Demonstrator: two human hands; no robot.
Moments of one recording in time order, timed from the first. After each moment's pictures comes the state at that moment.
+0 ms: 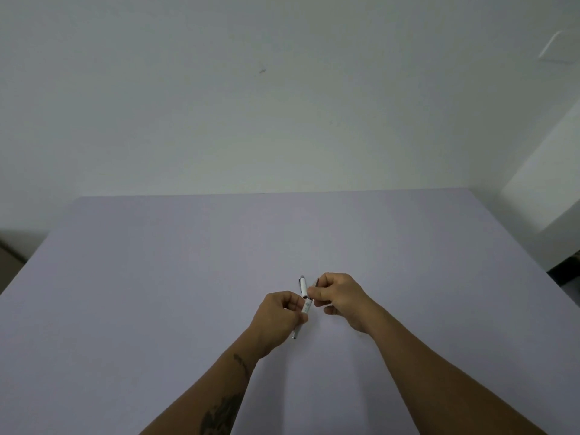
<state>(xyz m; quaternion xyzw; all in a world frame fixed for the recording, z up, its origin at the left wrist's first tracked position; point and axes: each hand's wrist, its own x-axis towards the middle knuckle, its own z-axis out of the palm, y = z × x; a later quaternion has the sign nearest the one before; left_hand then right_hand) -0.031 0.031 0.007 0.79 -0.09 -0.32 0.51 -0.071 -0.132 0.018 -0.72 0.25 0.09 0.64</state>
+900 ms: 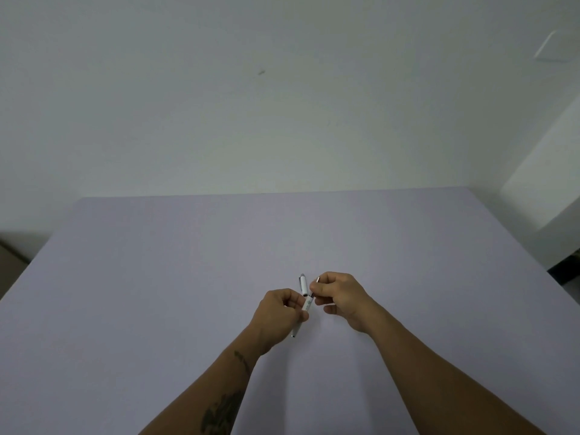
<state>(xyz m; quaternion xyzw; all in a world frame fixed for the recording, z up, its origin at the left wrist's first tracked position) -0.035 0.031 0.010 0.80 -0.08 -0.32 0.50 -0.078 -0.129 0.021 -0.69 0.26 0.08 0.67</state>
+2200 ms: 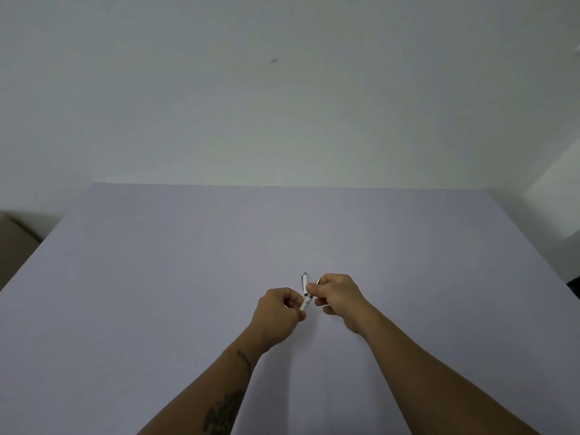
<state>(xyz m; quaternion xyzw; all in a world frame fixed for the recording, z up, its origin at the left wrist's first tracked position) -0.030 0.021 -0.006 0.83 -0.06 -0.29 0.47 -0.061 -0.131 0.007 -0.72 0.30 0.09 0.62</state>
